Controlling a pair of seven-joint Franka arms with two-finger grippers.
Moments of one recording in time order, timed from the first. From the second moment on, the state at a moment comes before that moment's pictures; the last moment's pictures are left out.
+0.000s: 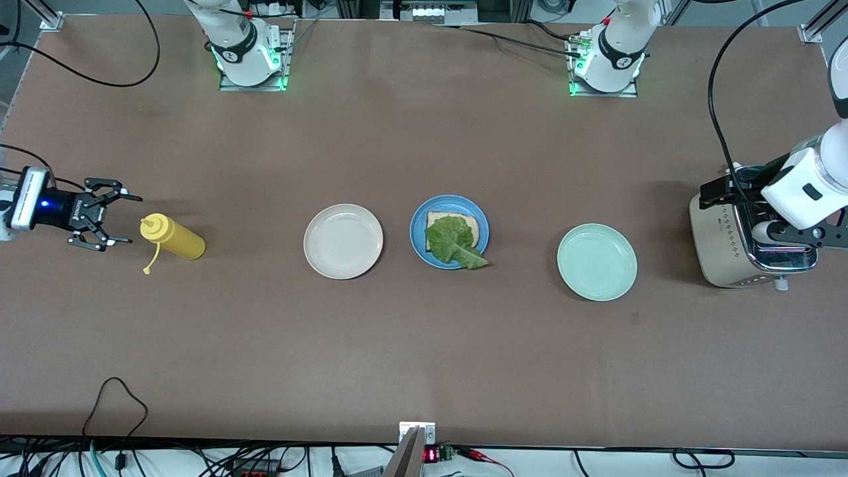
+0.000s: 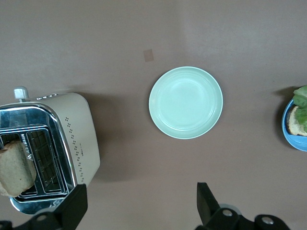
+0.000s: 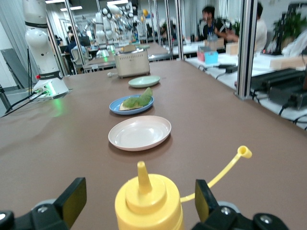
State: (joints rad) left arm 0.40 0.25 -0.50 -1.43 0.12 1.51 -0.02; right arm -0.84 0.66 0.31 -1.74 0.87 1.56 -2.31
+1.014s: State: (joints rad) left arm 0.40 0.25 -0.50 -1.43 0.11 1.48 -0.02; right arm -0.81 0.96 0.33 -1.64 0.93 1.56 -2.52
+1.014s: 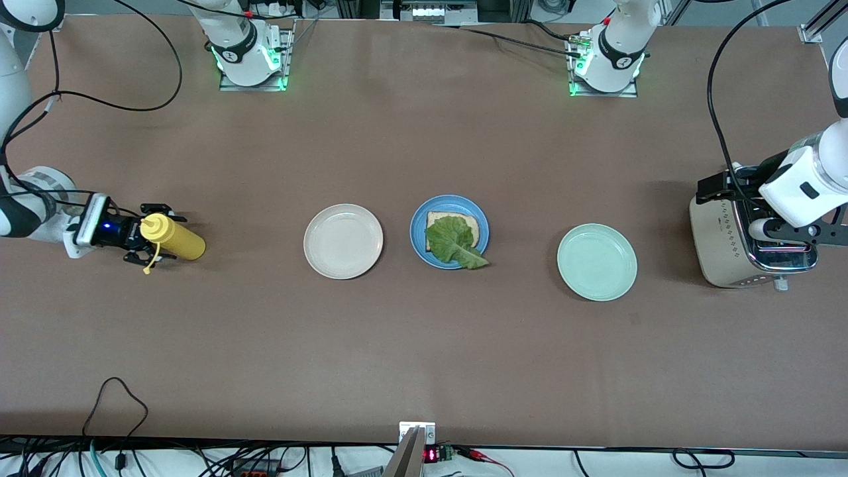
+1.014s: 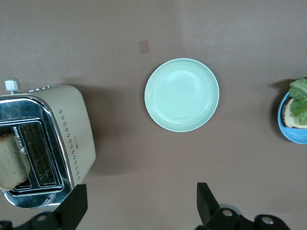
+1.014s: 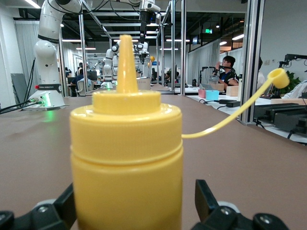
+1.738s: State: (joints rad) left arm 0.40 0.25 -0.50 -1.43 0.11 1.48 -0.02; right arm -0.70 0.93 0.34 -1.60 0.94 1.62 -2.44
